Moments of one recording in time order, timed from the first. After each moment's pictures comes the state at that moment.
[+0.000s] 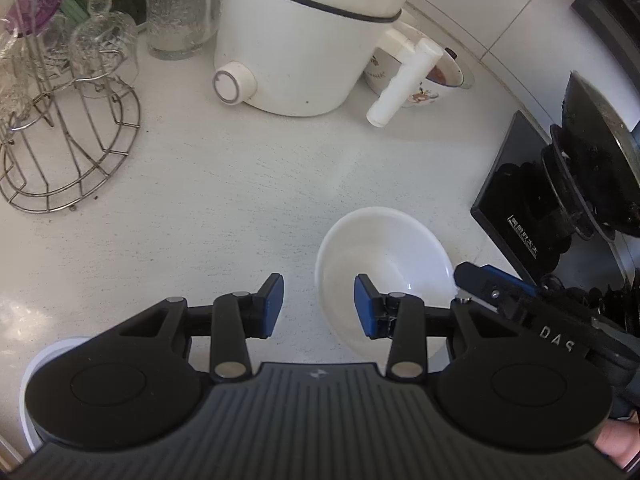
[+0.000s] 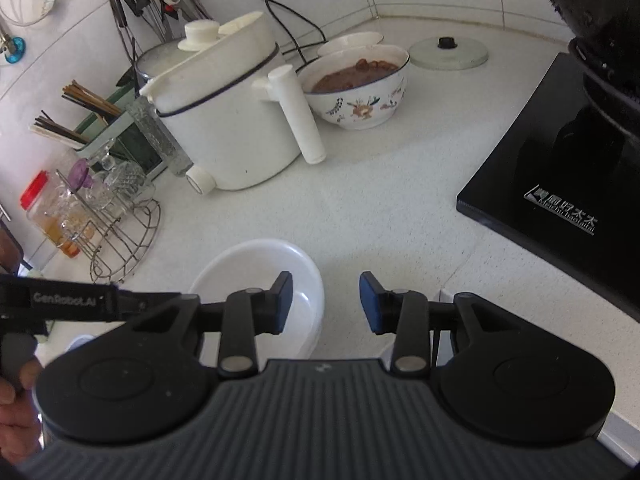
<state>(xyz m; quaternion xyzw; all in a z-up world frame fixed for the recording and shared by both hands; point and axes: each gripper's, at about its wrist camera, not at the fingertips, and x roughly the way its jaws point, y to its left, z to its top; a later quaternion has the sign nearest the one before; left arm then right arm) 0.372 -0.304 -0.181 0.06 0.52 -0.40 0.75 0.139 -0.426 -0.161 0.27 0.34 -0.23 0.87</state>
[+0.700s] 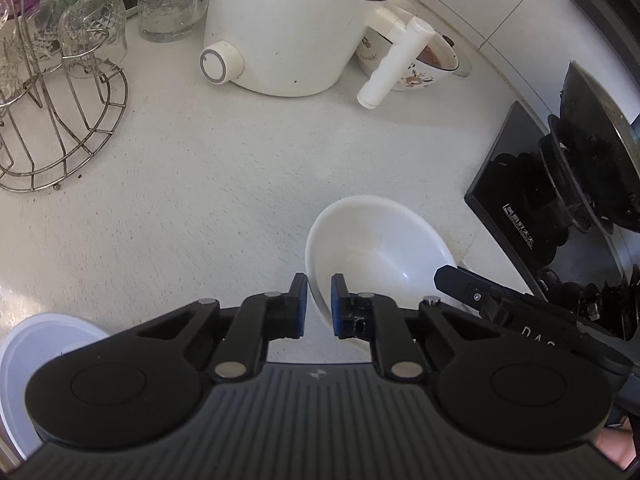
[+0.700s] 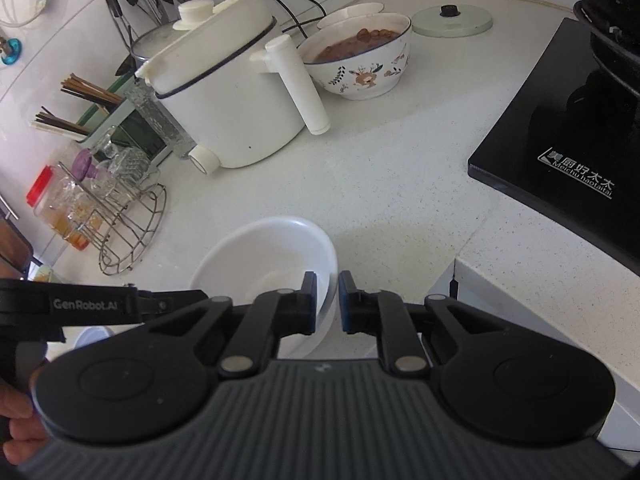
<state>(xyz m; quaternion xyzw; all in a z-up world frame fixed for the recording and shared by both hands) 0.359 -0.309 -0.187 0.05 0.54 -0.40 0.74 0.137 -0.423 -0.165 0.30 0.34 -0.22 0.86</state>
